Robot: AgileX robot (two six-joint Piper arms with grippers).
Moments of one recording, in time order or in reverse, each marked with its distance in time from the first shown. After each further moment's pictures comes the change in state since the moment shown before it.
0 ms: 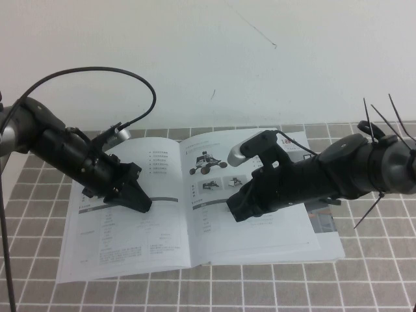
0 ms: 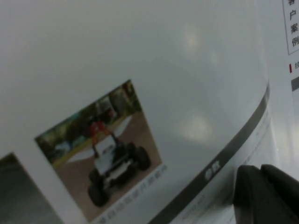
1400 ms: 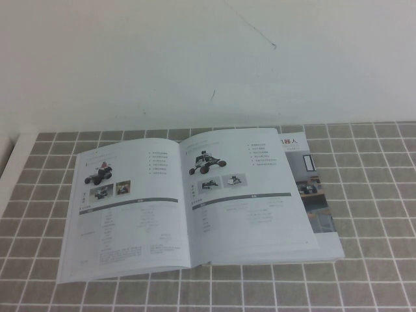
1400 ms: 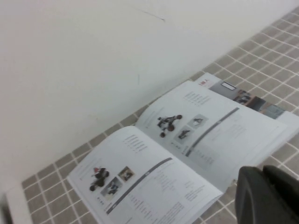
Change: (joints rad) right arm -0.288 -1.555 0.262 -0.567 0.575 0.501; left arm -0.131 -1.869 0.645 0.389 -0.172 -0.142
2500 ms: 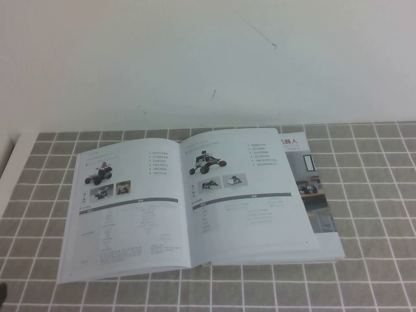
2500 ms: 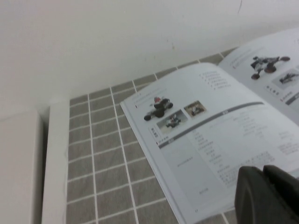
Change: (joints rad) right arm -0.002 -0.197 0.706 0.007 -0.385 -0.224; left arm -0.027 -0.161 0.786 0.281 -0.705 -0.243
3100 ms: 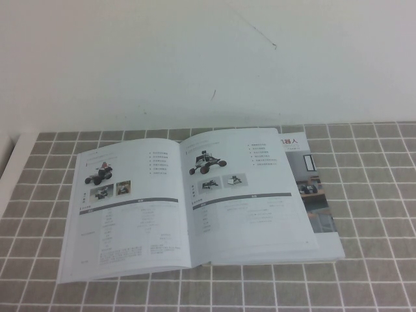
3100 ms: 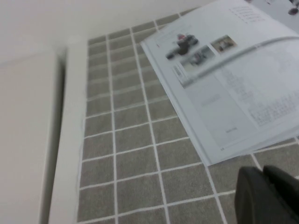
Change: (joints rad) right arm 0.000 0.000 0.000 0.000 0.014 0.000; left arm 0.090 -0.193 0.212 0.093 0.029 -0.087
